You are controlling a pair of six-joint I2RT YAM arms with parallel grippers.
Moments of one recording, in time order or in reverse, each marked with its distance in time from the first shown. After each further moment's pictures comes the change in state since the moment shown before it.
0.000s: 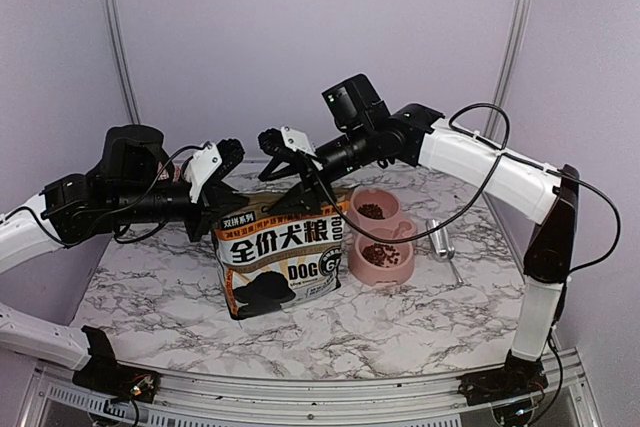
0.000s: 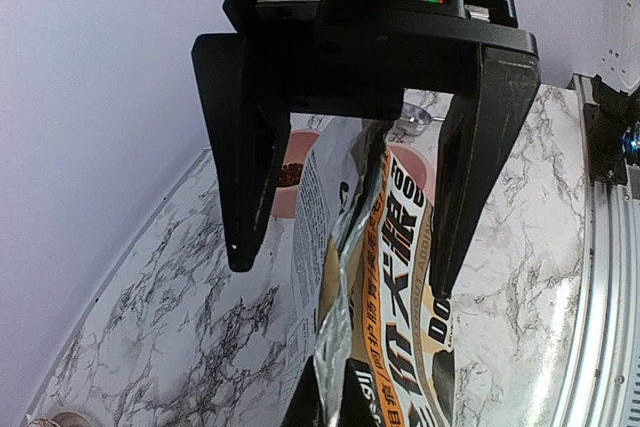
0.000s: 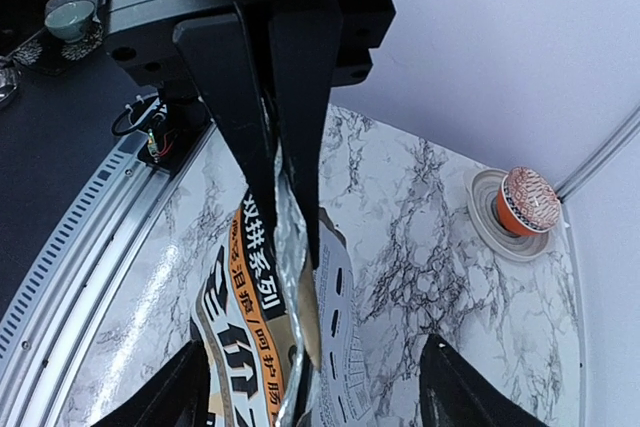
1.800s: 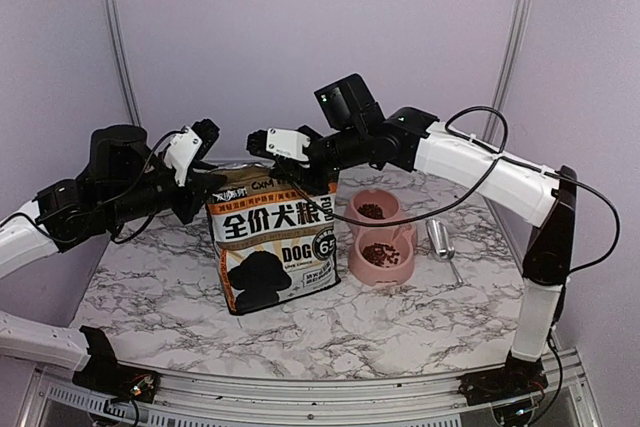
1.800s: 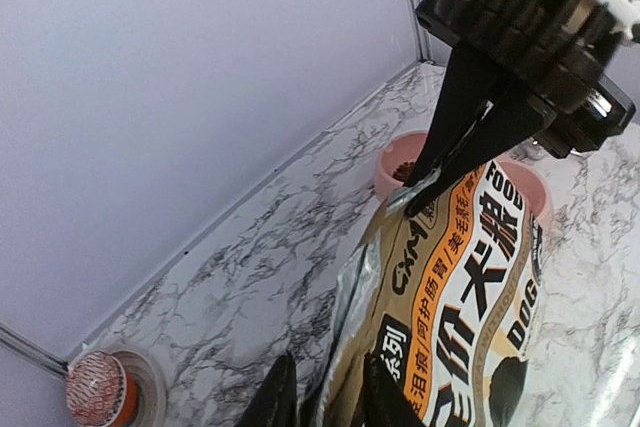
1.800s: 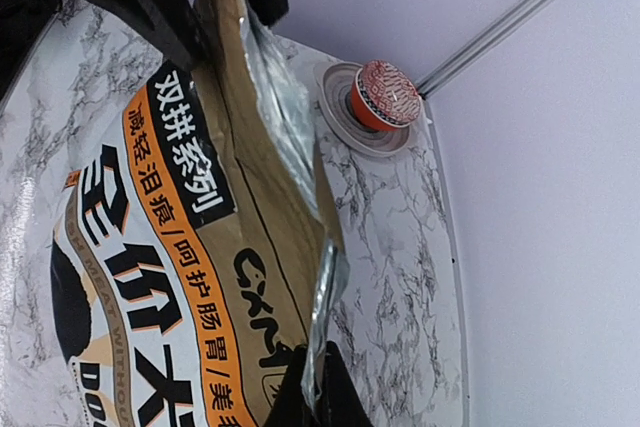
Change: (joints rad) left arm 0.052 -0.049 -0.051 0.079 -0.244 -0.068; right arm 0.039 -0.010 -0.012 0.078 0.527 -0.034
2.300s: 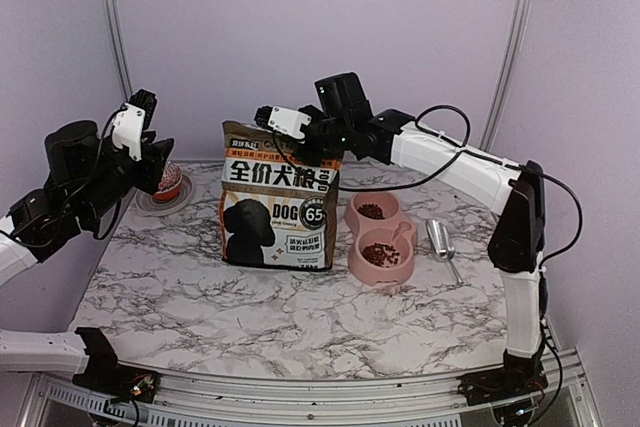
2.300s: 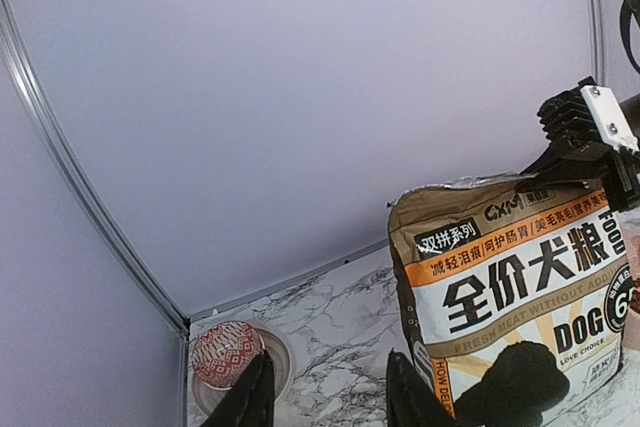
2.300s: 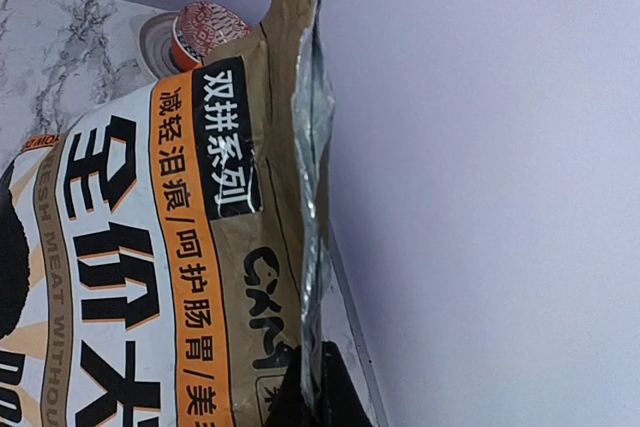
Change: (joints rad) left arm 0.112 -0.151 -0.047 0.116 -0.329 -0.001; right arm -0.101 0.194 0.153 0.209 0.220 -0.020
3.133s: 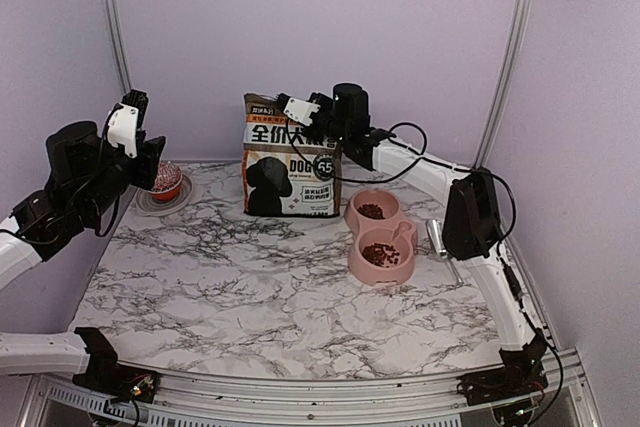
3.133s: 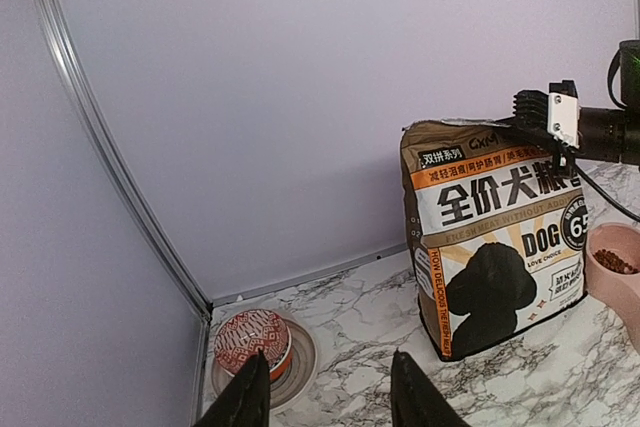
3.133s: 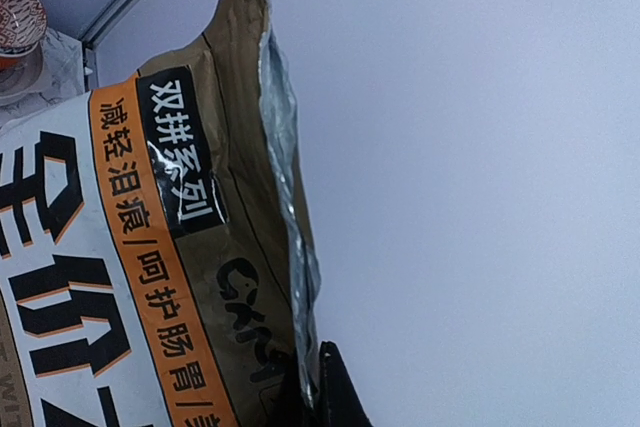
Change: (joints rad) left arm 0.081 0.002 -0.031 0.045 -0.029 -0.024; right arm -0.171 0.380 0.283 0.495 0.005 -0.186
